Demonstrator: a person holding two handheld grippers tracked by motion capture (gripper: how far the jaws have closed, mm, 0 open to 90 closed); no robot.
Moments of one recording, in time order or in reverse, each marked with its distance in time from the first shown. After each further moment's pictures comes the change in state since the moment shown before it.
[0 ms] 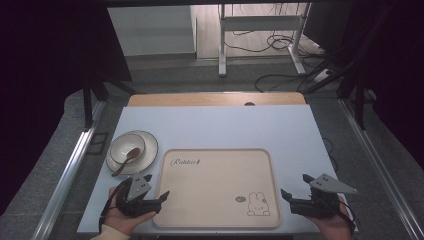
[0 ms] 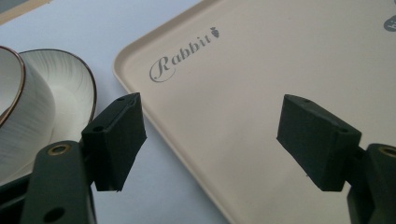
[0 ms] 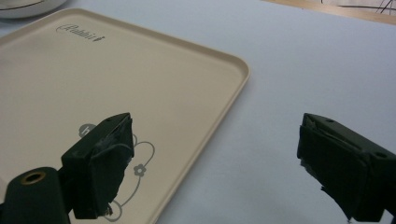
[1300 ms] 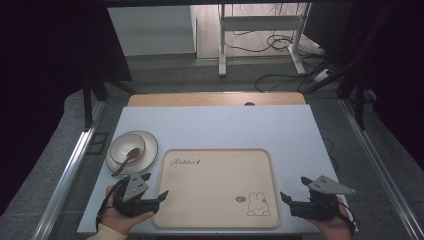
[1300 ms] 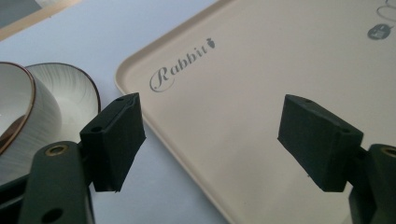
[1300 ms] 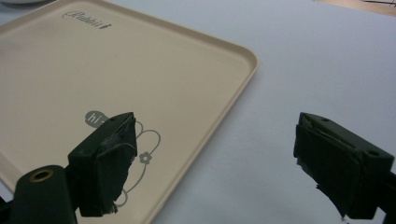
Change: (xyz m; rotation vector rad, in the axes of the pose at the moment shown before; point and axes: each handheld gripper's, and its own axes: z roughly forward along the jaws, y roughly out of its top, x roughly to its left) left arm 0.004 0.007 -0.011 -0.024 -0.026 0.016; right arm 0.002 -0.002 -0.001 0.032 0.021 -0.024
